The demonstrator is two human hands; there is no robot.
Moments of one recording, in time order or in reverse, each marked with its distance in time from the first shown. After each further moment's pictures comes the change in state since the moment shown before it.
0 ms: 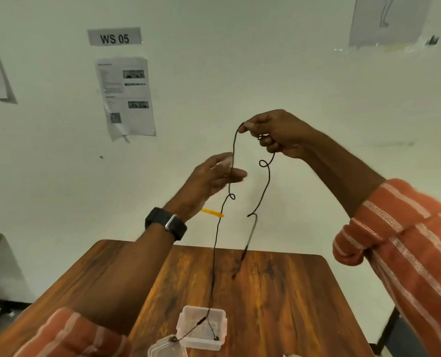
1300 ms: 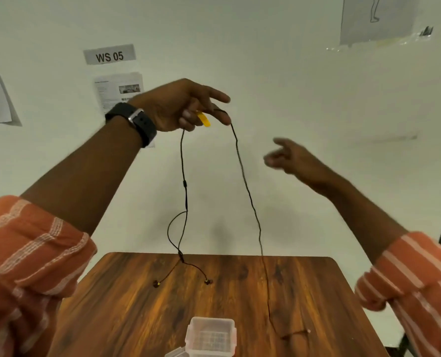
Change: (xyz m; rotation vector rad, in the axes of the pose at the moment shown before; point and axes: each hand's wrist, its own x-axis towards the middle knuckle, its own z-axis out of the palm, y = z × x) left_hand 0.075 0.155 -0.044 0.263 -0.217 -0.191; right_hand -0.038 0.082 -0.026 -0.037 0.095 -0.014
